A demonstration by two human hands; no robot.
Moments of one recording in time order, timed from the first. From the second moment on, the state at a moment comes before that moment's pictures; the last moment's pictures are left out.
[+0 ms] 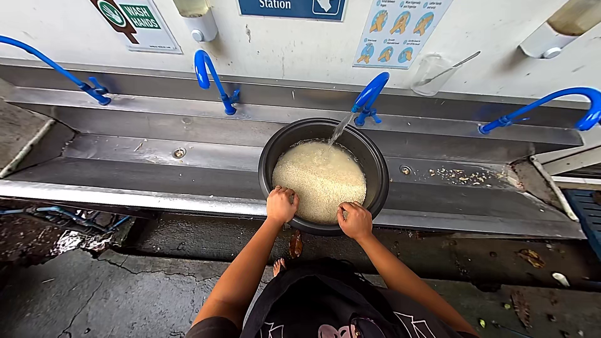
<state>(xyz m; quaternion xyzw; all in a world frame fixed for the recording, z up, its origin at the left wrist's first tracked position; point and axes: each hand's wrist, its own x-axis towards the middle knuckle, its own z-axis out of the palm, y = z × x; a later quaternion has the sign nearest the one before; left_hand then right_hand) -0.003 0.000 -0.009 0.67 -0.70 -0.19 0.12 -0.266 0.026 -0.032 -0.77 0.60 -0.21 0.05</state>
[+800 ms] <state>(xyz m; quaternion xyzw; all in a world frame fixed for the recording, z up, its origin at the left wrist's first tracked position) -0.004 0.000 -0.009 0.68 -0.70 -0.19 0.12 -0.266 0.025 -0.032 -0.77 0.60 -0.22 0.04</state>
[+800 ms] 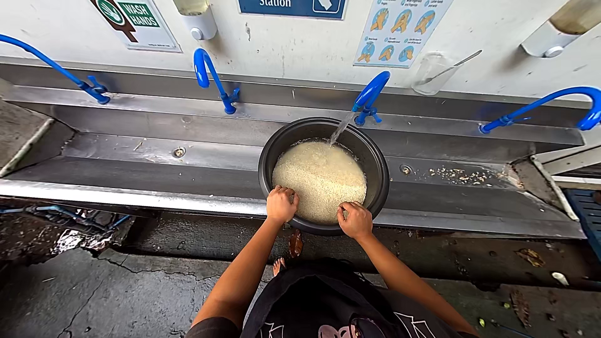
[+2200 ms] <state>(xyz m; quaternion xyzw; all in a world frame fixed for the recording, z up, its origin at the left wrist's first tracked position) -0.003 0.000 -0.009 0.67 -0.70 -0.19 0.13 -0.266 0.026 -0.032 -0.77 0.60 -0.21 0.05</state>
